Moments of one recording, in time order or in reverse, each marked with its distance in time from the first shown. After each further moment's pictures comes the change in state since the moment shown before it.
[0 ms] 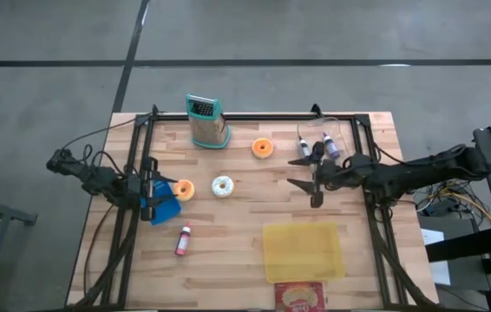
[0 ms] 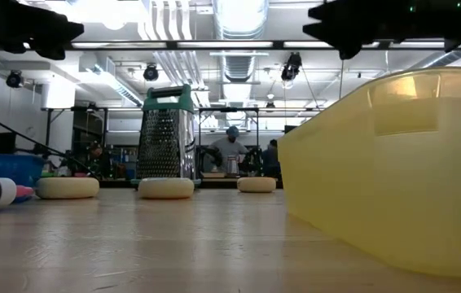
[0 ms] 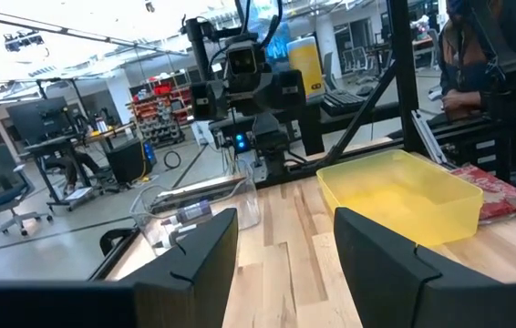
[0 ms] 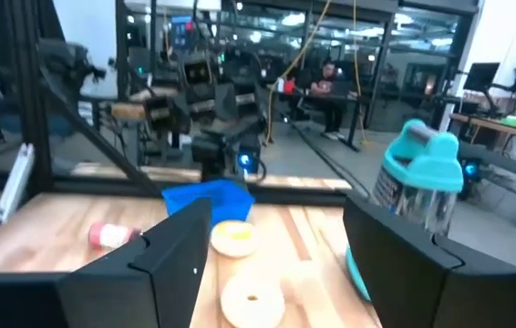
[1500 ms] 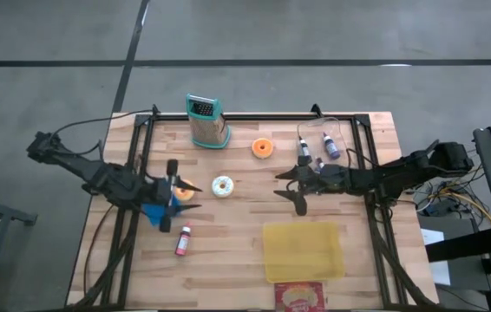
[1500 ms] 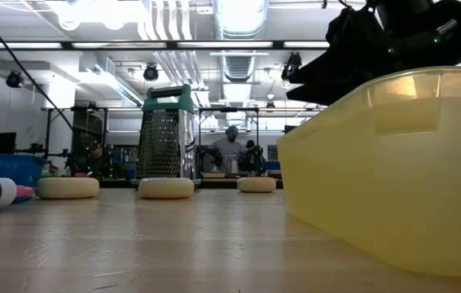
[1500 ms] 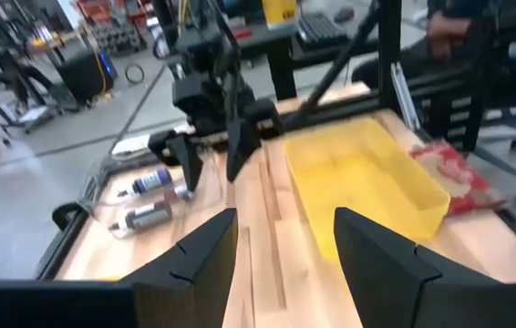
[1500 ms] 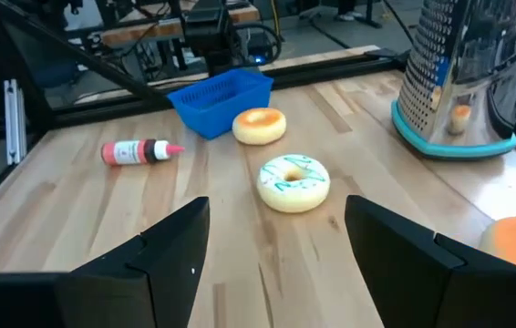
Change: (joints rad) left arm 0.000 0.810 0.610 -0.146 0.031 -0.174; right arm 0.000 0.303 0.007 0.011 -0.001 0.286
